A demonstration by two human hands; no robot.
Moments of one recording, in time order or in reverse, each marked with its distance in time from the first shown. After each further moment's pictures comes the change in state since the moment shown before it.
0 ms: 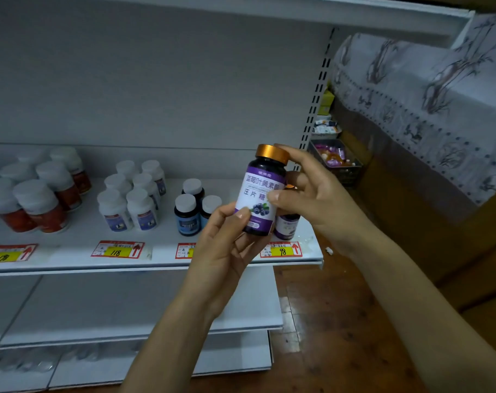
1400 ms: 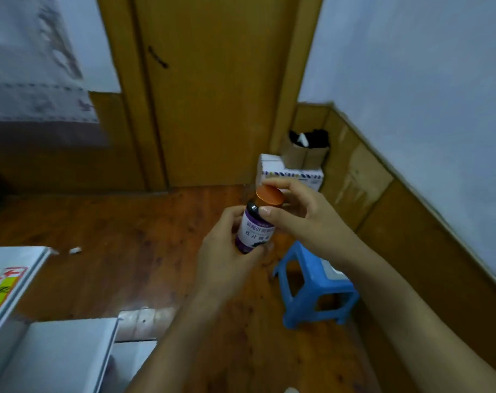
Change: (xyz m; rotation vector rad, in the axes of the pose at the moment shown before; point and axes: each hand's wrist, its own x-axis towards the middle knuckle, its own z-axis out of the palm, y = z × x) left_hand -0.175 -0.089 0.051 0.782 -1.505 -0.060; right_hand -0.345 -0.065 0.154 -0.396 1.488 0.499
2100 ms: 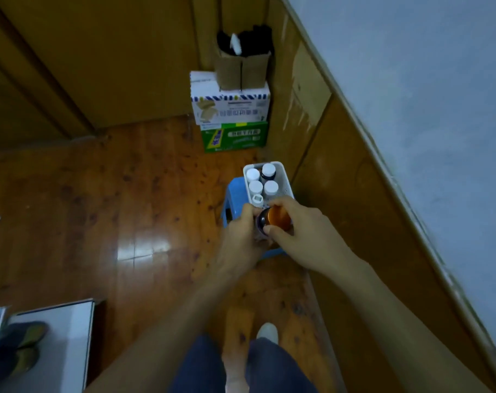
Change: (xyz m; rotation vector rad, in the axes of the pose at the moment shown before) left_hand 0.079 -0.033 0.385 0.285 -0.467 -0.229; right_hand -0.048 0.262 -0.252 -0.502 -0.072 0.403
